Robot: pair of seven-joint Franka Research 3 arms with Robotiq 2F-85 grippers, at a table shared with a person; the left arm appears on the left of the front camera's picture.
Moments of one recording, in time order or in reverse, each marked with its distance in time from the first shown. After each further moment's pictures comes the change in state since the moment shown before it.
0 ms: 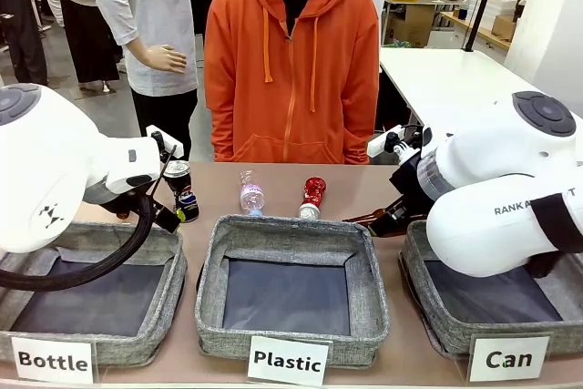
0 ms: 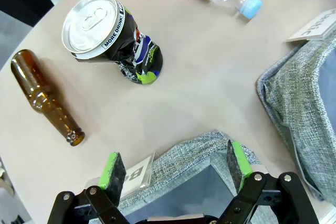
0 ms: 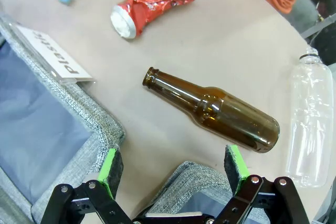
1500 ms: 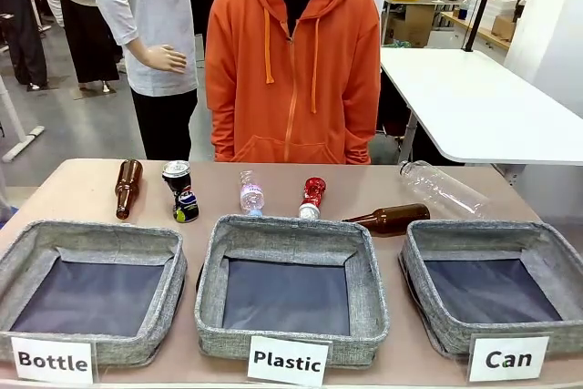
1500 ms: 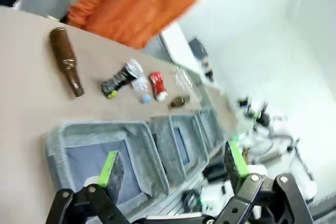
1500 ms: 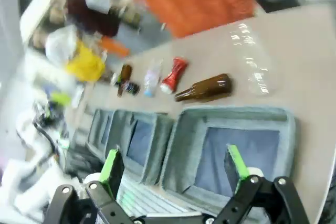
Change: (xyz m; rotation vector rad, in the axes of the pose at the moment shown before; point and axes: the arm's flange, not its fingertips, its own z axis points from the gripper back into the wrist) left arm -0.239 0.237 0.198 -0.773 -0.586 0.828; right arm -0.252 -0.243 0.223 0.558 -0.475 -0.866
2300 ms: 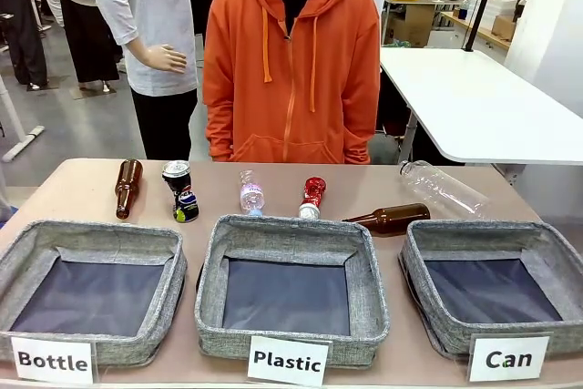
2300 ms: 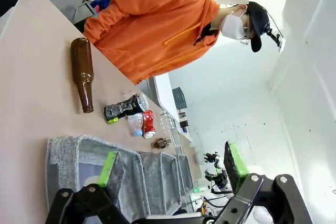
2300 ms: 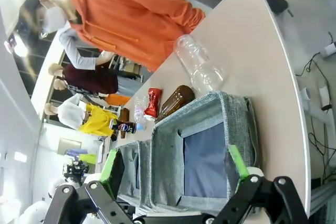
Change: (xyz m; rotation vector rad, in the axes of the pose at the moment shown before) left arm -0.011 0.061 0.005 -0.067 -0.207 0.259; right arm -0.040 -0.093 0.027 0.003 -0.154 -0.282
